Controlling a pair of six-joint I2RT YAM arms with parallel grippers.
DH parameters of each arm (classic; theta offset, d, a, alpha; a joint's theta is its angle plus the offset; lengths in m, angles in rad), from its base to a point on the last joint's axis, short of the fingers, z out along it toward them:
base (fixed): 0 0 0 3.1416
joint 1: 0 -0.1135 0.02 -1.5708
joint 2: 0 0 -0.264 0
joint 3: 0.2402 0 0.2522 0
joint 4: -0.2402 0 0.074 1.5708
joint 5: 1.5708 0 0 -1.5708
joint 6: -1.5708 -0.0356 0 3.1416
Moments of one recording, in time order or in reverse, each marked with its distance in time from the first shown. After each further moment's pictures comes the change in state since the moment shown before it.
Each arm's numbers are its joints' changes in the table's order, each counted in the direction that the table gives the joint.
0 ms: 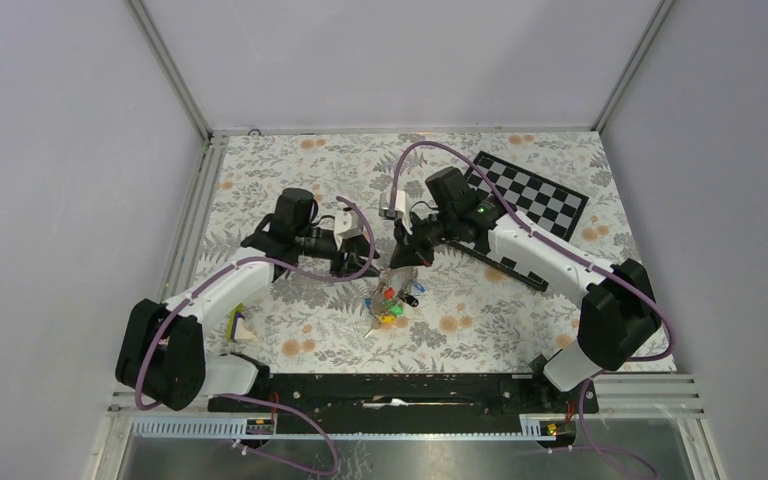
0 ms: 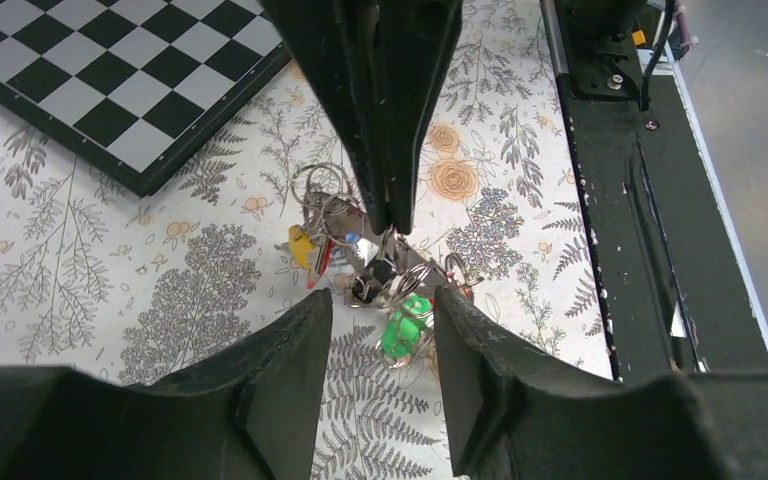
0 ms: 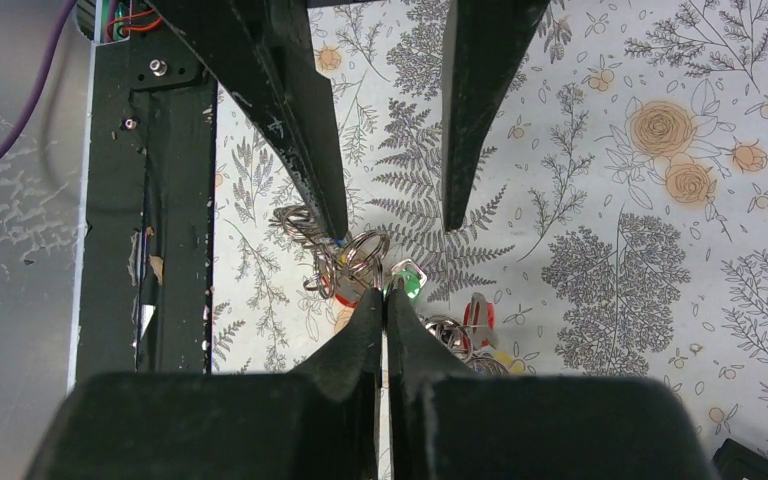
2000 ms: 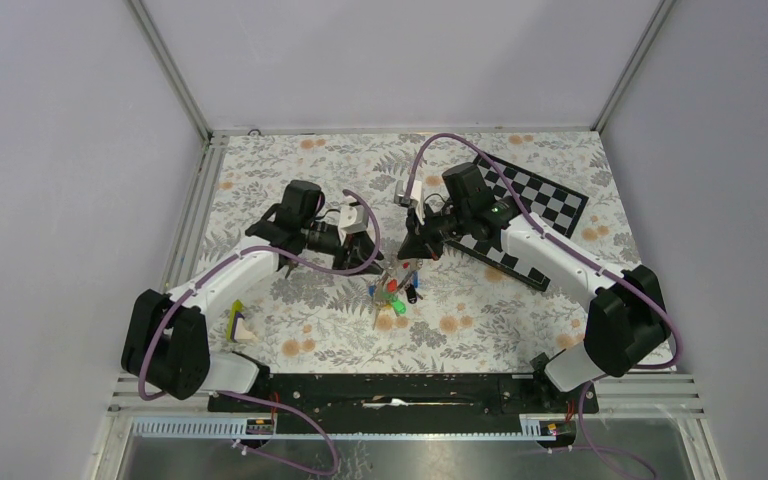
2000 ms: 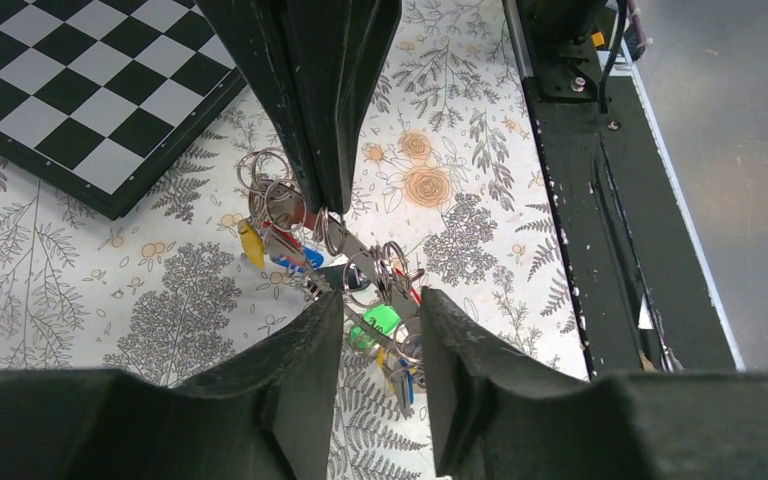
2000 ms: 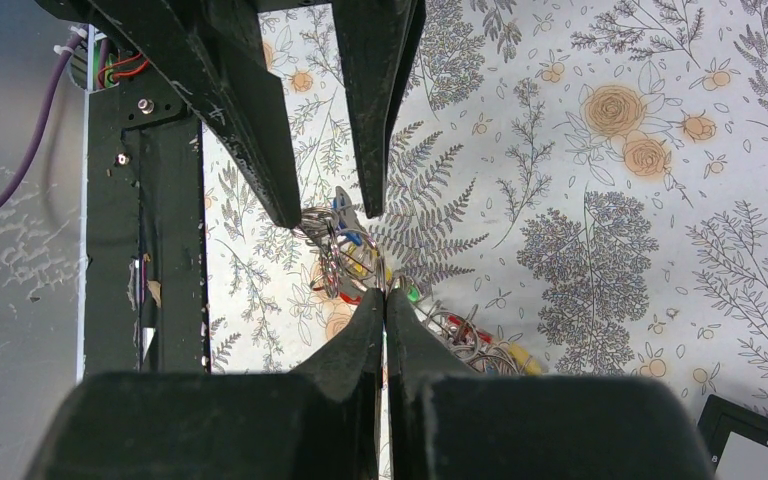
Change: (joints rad) left arm 0.025 -0.055 0.103 -0.148 0.045 -0.080; right arm 0.076 0.047 -0.056 0.081 -0.029 -0.090
